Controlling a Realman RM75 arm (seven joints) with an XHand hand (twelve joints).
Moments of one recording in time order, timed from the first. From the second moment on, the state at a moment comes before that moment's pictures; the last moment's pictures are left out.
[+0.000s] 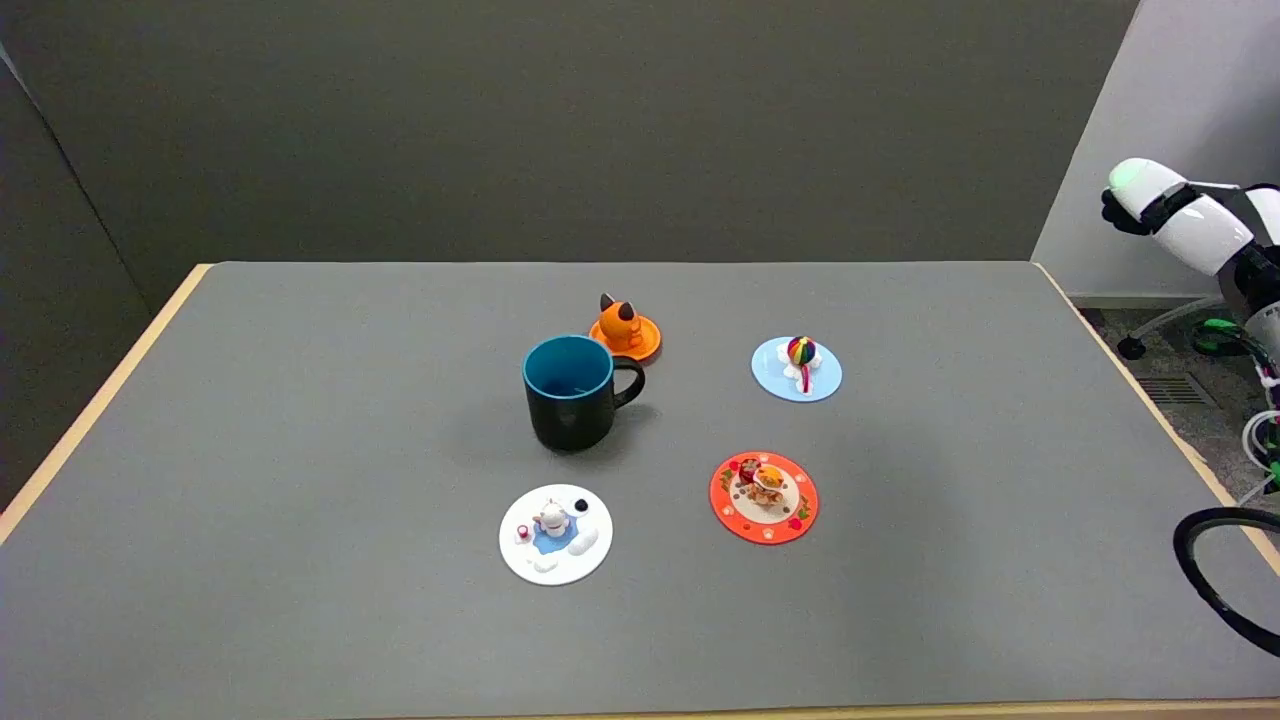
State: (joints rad) arm -0.37 -1.14 2.33 -1.87 -0.07 0.17 -1.48
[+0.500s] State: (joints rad) arm -0.36 -1.17 2.28 -1.87 0.16 0.11 -1.67
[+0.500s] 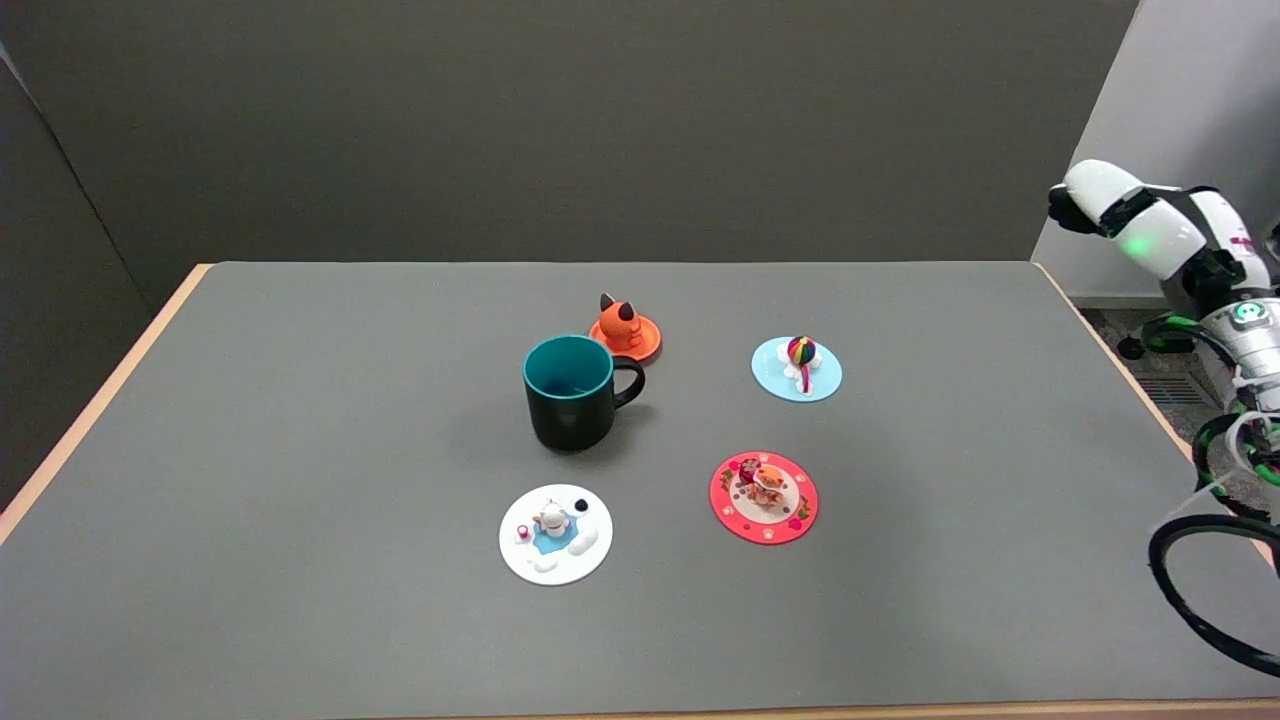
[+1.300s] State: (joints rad) arm -0.26 -1.21 2.17 -1.86 0.26 0.08 -1.94
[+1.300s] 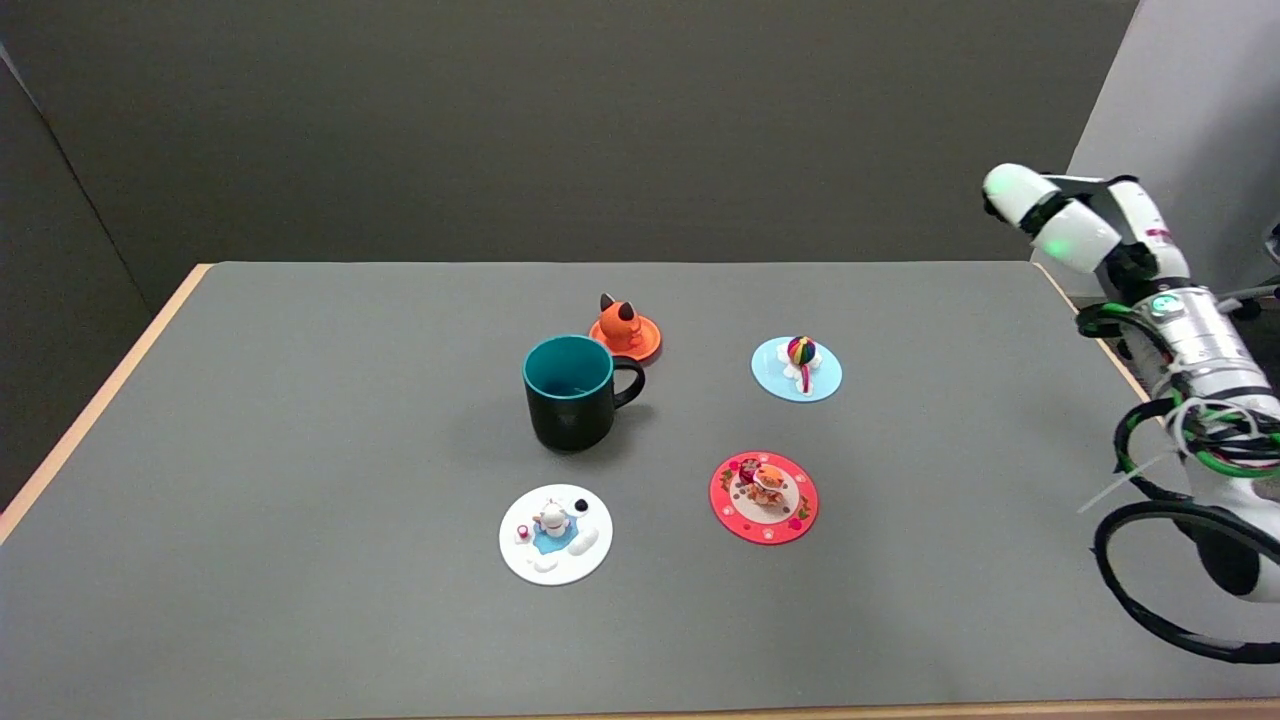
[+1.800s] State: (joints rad) arm -0.13 -1.25 2.00 -1.81 0.06 0.13 -2.08
